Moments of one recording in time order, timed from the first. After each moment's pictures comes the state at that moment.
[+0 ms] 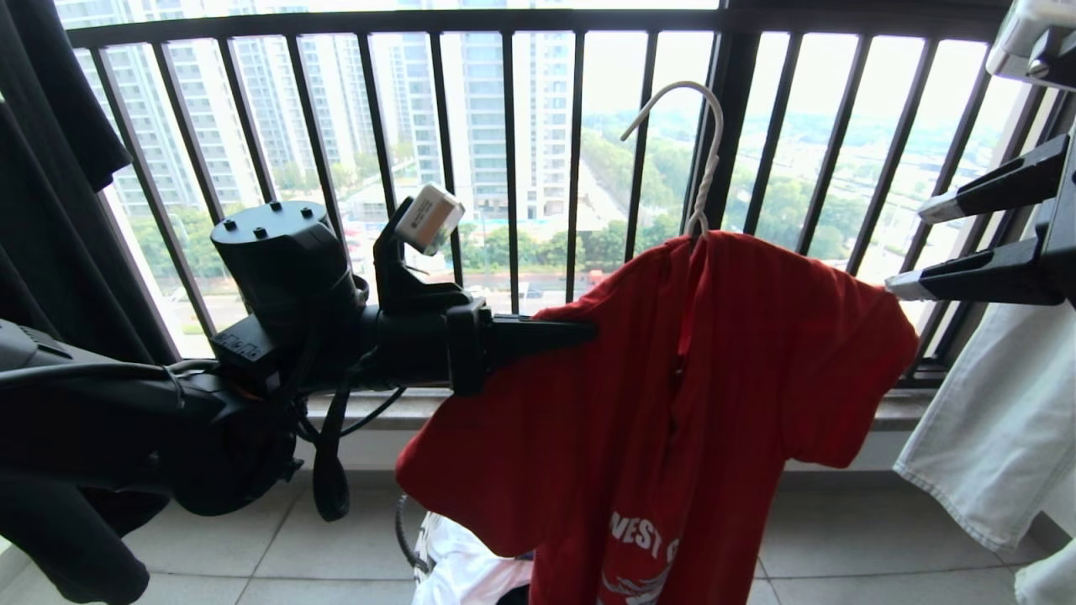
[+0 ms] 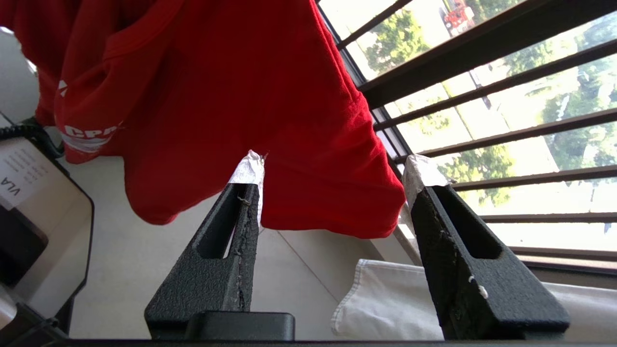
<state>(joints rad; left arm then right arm) -0.51 1.78 -0.92 -1.06 -0.99 -0.54 0.53 1.44 -1.85 0.98 -0.16 -0.56</state>
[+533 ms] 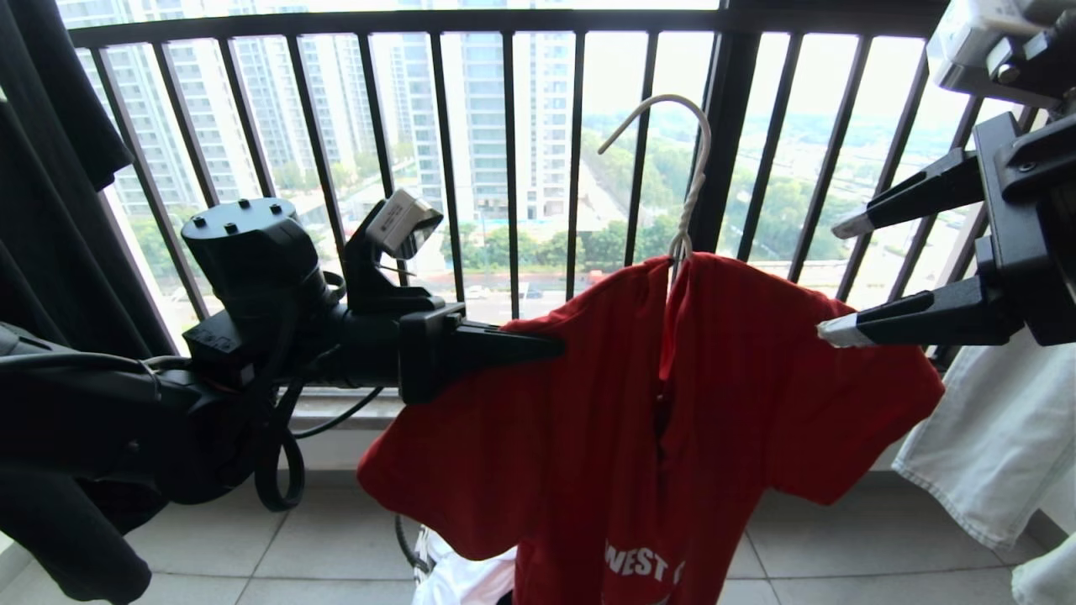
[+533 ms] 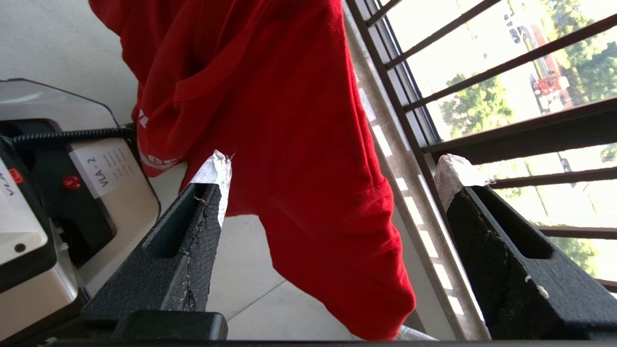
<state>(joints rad) -0.44 1.77 -0.91 -1.06 -1.17 -0.54 0.48 1.52 -1.89 0.99 0.16 -0.64</state>
